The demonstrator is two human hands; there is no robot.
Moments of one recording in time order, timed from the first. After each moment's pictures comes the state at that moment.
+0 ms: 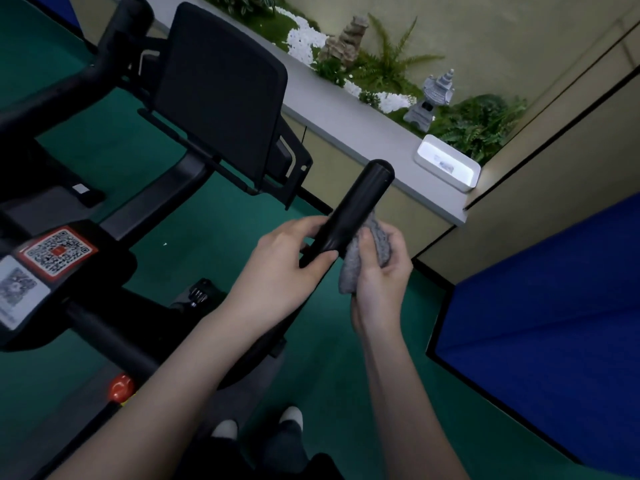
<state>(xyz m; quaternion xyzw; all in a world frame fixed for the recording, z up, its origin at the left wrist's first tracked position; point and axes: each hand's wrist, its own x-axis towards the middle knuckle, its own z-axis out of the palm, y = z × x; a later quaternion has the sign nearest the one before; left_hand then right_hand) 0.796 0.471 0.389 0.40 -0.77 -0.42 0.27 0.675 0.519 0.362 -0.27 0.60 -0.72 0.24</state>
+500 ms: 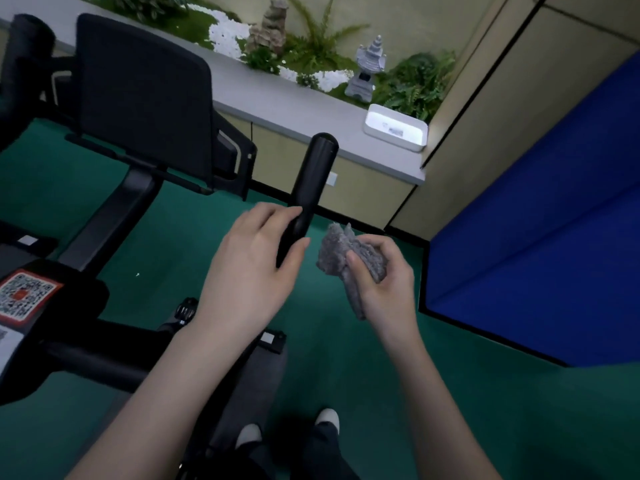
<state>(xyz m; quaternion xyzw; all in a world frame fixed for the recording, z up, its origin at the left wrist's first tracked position) 0.812 0.488 0.407 0.33 -0.86 -0.28 0.28 0.677 0.592 0.368 -0.34 0.74 -0.56 0.13</state>
